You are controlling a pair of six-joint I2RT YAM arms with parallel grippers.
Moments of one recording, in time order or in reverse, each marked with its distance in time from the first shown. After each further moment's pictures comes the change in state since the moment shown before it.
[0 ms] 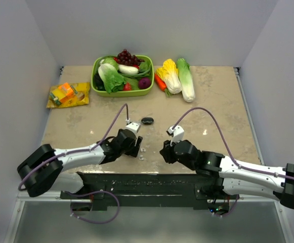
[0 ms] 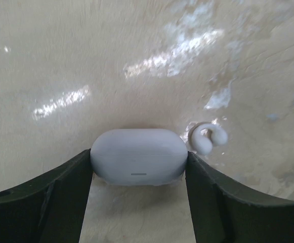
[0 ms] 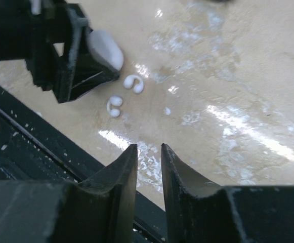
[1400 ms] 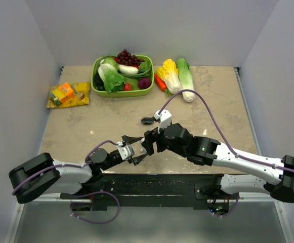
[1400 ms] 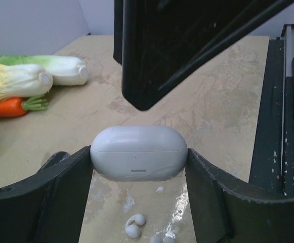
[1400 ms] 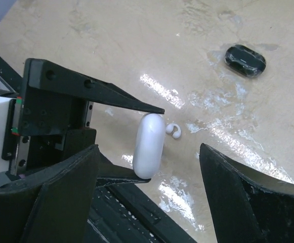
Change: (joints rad) left arm -0.067 -0.163 -0.504 1.327 0.455 0.569; right arm -0.001 0.167 0.423 -0.174 -0.033 -0.098
